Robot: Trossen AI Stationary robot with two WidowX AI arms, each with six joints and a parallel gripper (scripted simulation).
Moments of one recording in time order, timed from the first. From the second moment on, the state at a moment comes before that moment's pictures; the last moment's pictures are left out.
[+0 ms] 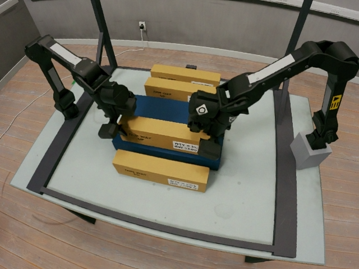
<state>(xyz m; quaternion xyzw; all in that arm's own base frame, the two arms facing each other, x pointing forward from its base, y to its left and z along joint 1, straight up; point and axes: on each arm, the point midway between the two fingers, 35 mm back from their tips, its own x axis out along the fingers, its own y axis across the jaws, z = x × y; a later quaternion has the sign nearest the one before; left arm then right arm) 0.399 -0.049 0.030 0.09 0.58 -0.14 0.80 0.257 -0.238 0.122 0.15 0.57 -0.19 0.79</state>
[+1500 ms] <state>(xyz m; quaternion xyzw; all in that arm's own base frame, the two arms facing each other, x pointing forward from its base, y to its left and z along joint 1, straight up) 0.400 -0.049 0.020 0.09 0.57 -0.14 0.81 0.255 -0.237 0.114 0.15 0.56 -0.20 0.79</state>
